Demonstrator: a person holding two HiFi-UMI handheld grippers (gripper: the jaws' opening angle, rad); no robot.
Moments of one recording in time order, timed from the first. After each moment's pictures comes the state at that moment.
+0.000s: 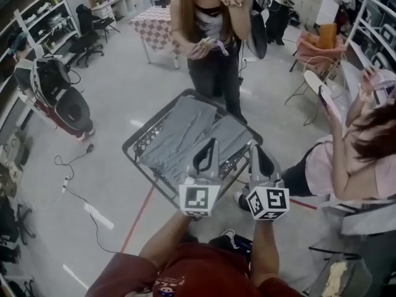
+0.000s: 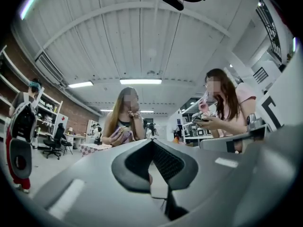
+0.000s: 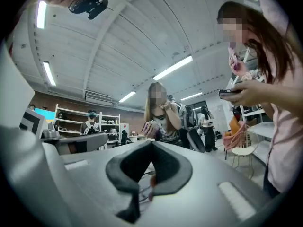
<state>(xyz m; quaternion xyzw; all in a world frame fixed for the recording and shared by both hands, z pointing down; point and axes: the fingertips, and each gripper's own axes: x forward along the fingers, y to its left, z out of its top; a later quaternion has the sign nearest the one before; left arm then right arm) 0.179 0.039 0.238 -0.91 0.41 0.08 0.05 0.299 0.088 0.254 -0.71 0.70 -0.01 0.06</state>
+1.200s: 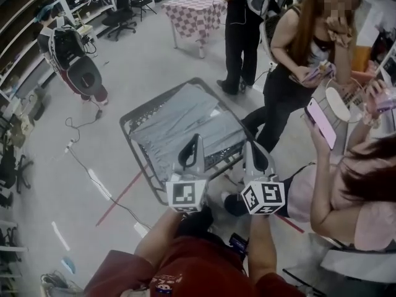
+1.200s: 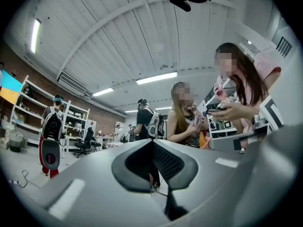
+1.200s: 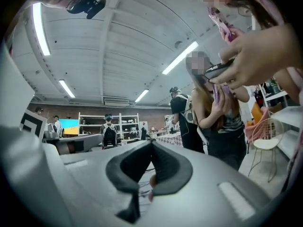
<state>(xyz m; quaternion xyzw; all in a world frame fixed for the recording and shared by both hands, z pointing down) 0.233 0.059 0.255 -0.82 0.57 0.06 0.05 0.389 0.073 0.275 -0.60 0.80 -0.05 0.06</state>
